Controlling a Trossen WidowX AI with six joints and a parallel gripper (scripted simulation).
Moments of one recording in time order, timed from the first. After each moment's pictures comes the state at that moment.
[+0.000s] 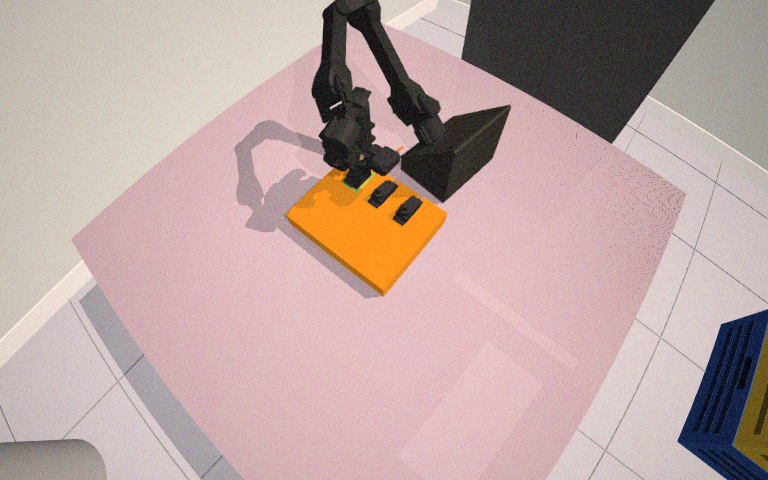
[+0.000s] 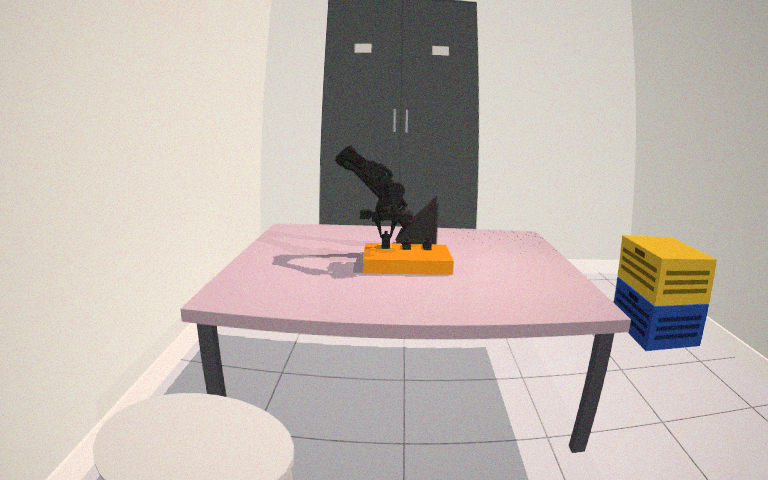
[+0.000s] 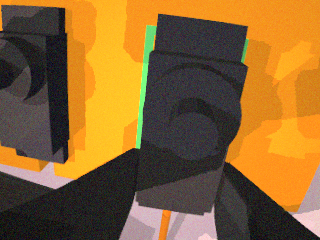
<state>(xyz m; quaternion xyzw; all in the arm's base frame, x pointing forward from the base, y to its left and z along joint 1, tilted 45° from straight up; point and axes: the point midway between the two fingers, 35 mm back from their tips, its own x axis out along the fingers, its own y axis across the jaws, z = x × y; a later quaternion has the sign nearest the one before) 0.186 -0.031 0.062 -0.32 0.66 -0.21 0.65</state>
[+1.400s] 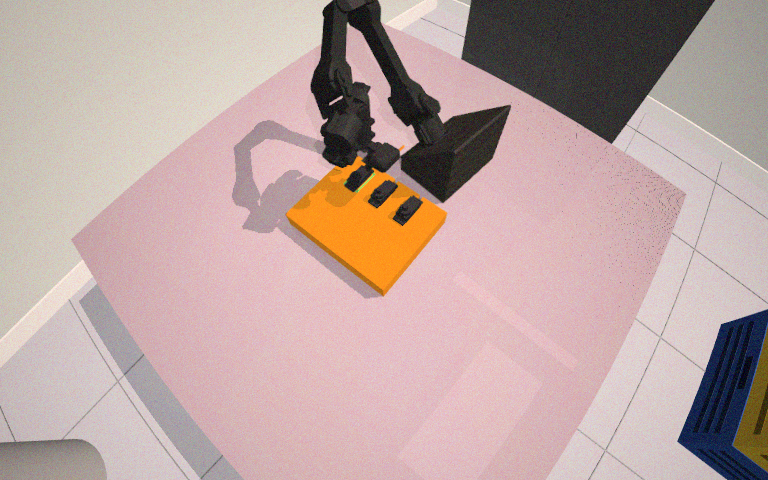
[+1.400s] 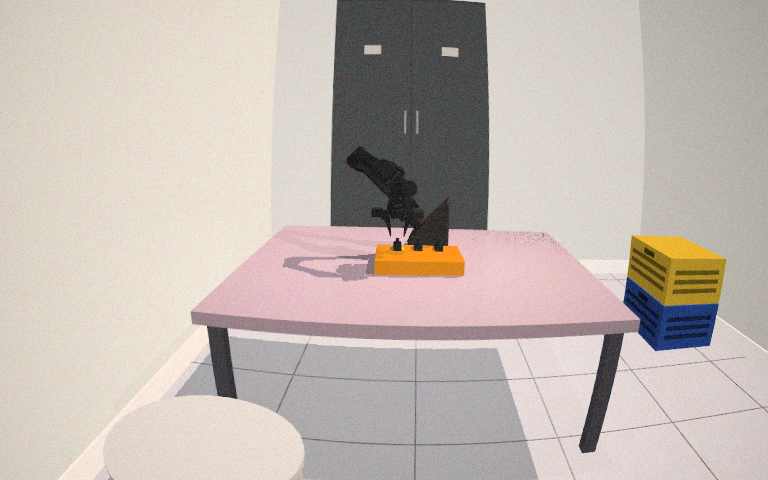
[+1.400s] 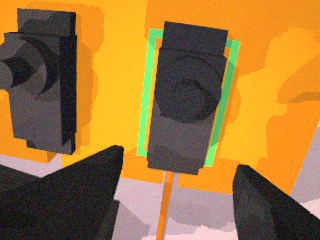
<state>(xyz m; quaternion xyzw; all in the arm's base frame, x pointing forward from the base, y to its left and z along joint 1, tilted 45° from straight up) 0.187 -0.022 0.071 -0.33 0.65 -0.21 0.65</state>
